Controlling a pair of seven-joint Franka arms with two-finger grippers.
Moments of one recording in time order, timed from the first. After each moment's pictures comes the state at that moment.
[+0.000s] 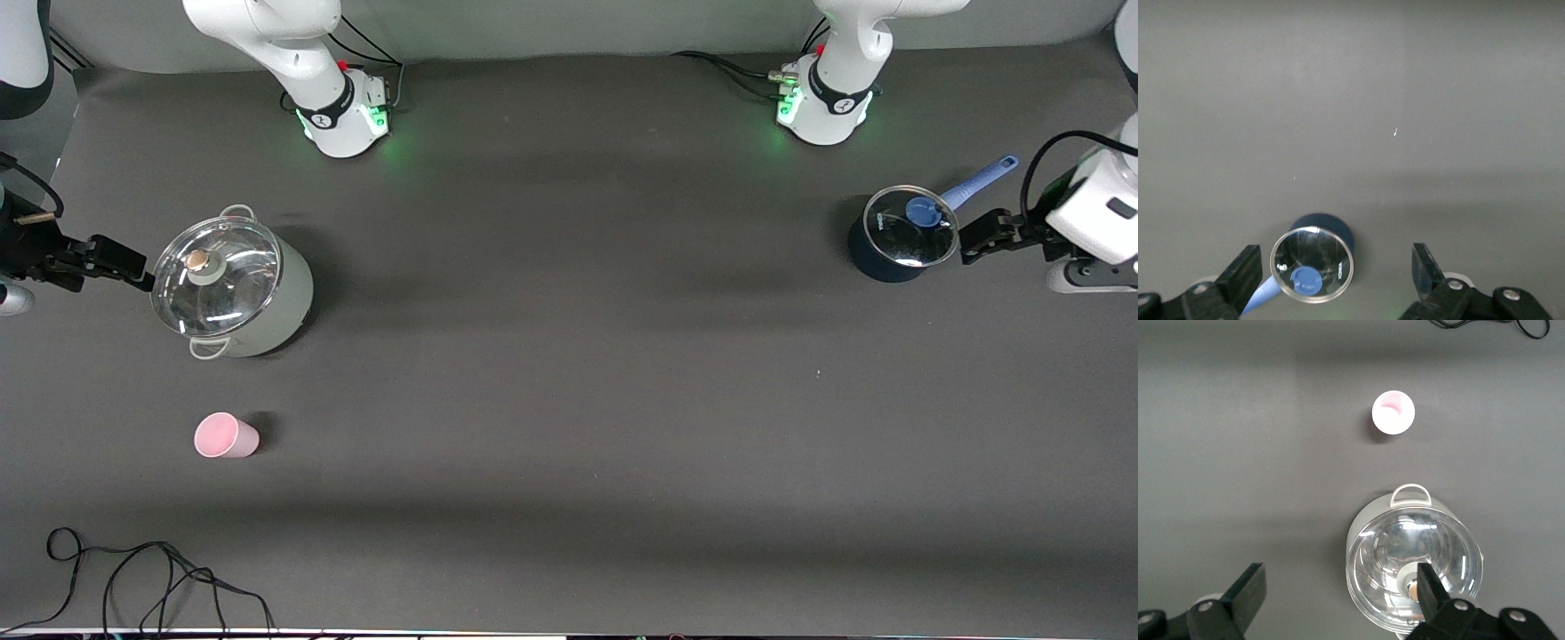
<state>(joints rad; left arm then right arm) -0.02 -0.03 -0.04 -1.70 0.06 1.63 -0.04 -0.02 0.00 -0.05 -1.66 0.00 1.67 -0.03</state>
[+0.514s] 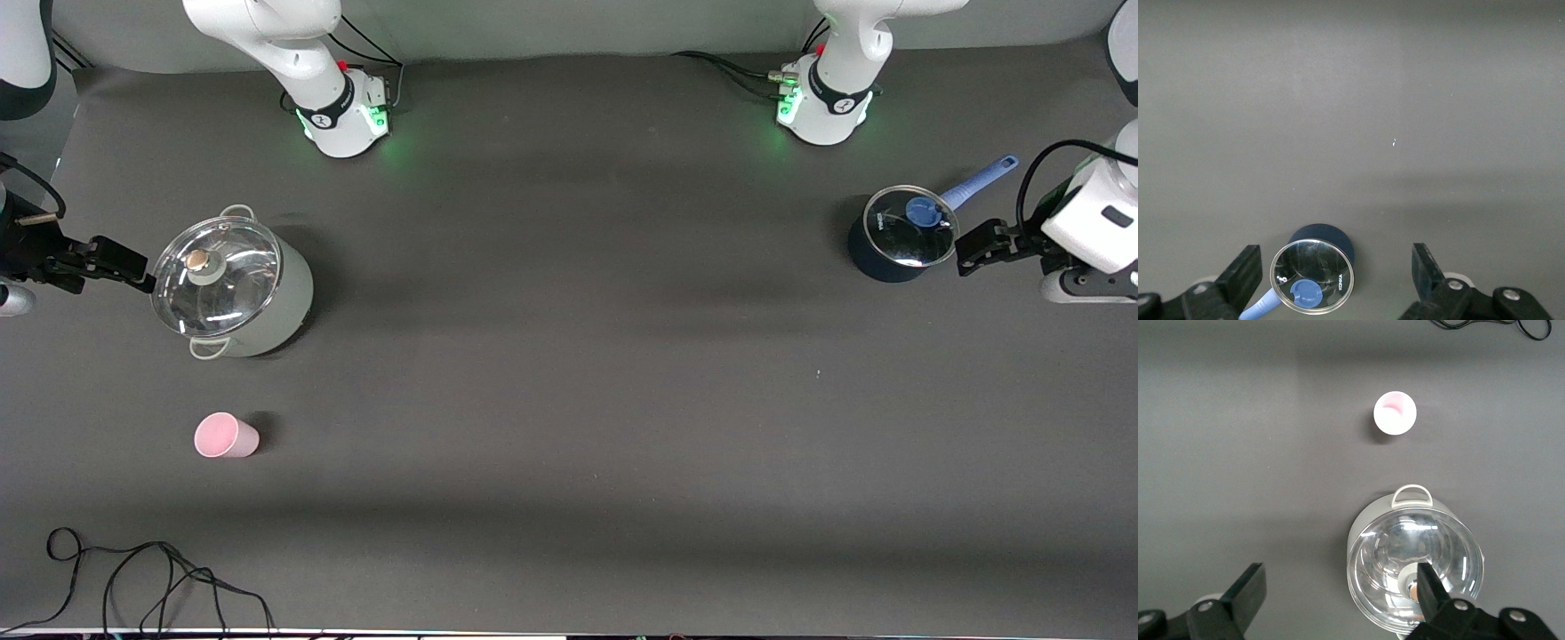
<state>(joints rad) 0.00 0.01 -0.05 -1.66 0.05 1.64 -0.03 -0.03 0.00 -0.04 -1.66 0.00 1.67 -0.03</state>
